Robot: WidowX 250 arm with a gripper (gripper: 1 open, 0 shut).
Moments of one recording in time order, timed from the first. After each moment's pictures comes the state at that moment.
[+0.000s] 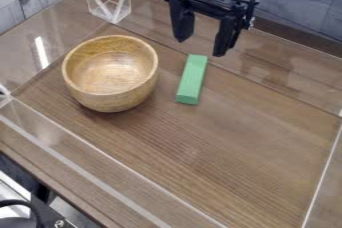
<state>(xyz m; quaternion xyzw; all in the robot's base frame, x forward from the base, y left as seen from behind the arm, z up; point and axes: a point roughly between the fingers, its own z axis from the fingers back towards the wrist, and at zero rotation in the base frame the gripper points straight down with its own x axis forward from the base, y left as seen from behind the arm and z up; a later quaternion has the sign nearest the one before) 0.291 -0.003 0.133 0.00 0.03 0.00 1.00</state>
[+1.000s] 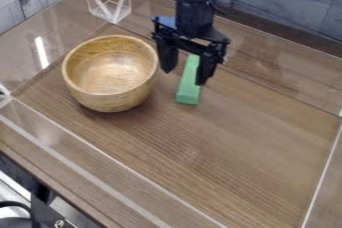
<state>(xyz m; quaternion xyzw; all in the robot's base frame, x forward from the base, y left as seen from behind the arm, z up) 0.303 0.019 0.069 -0.01 0.03 0.02 1.00</state>
